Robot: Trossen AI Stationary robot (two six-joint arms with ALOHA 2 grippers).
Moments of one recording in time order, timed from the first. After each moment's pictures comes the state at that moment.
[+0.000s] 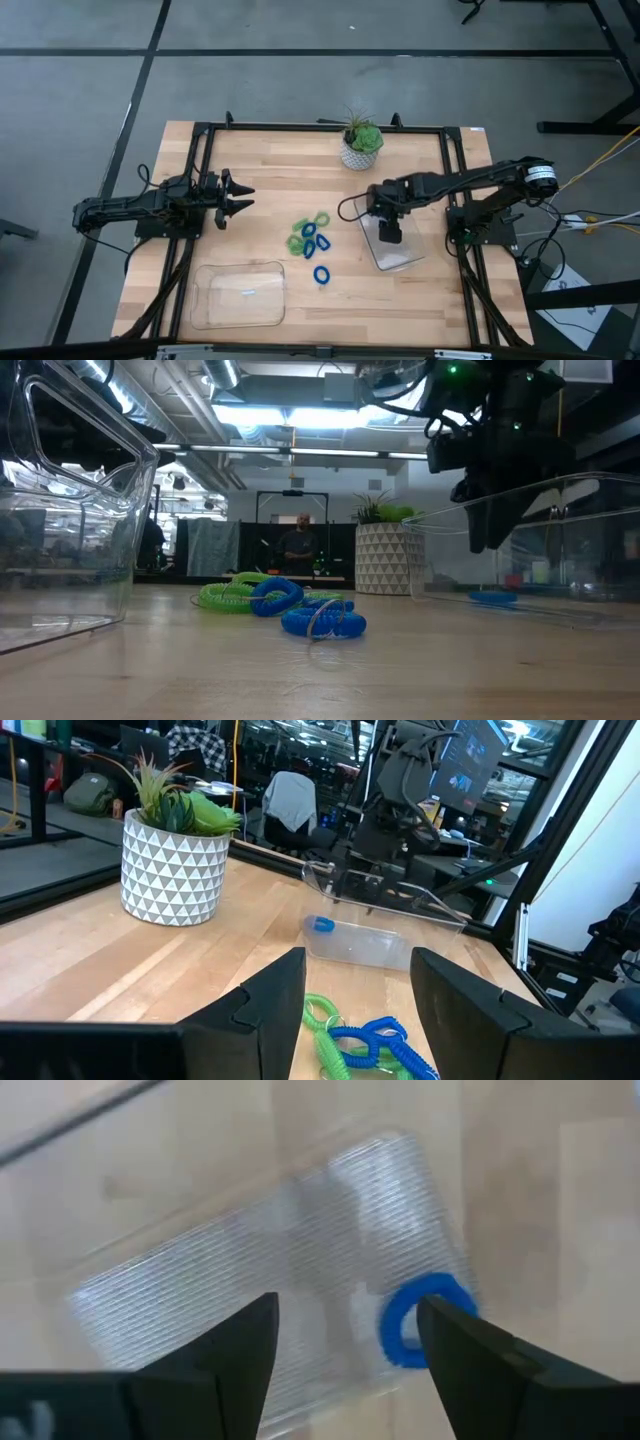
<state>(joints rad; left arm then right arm) 0.14 0.02 0.01 0.03 0.02 -0.31 0.00 1.42 0.92 -0.78 0.00 0.11</state>
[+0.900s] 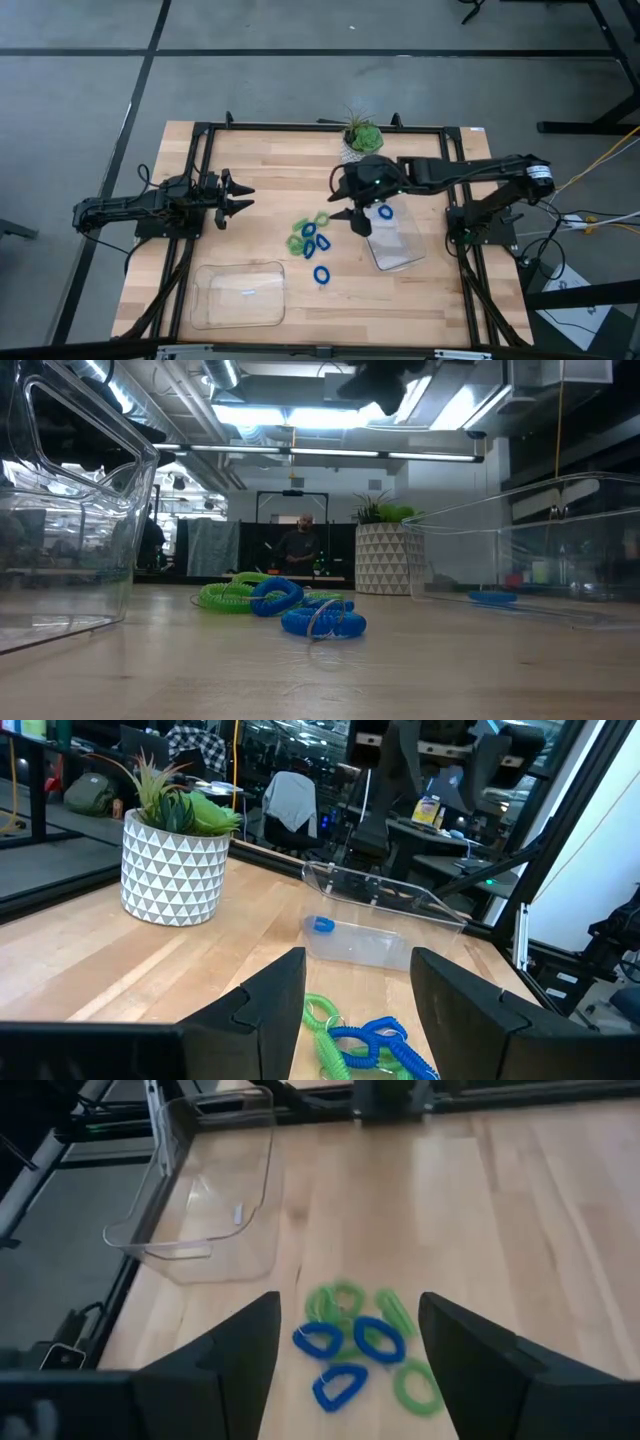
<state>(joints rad) 0.14 0.02 0.01 0.03 0.02 -0.31 0.01 1.46 1.28 -0.40 -0.15 0.07</state>
